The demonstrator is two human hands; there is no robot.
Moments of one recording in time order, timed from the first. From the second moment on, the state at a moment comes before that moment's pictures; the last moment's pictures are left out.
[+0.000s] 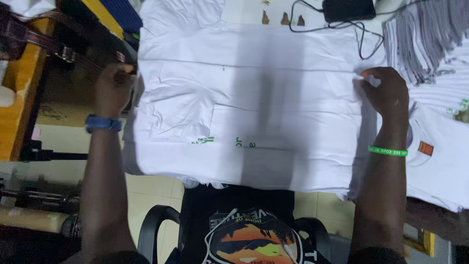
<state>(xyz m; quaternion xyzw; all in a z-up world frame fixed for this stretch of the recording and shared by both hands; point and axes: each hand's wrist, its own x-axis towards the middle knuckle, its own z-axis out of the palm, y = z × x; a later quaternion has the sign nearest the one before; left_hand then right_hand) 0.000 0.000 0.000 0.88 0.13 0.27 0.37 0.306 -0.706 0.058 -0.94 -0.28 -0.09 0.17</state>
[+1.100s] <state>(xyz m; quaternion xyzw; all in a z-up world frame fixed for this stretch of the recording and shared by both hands) 0.064 0.017 -0.030 0.81 0.21 0.21 0.50 0.328 -0.677 0.099 -0.95 -0.14 0.15 0.25</state>
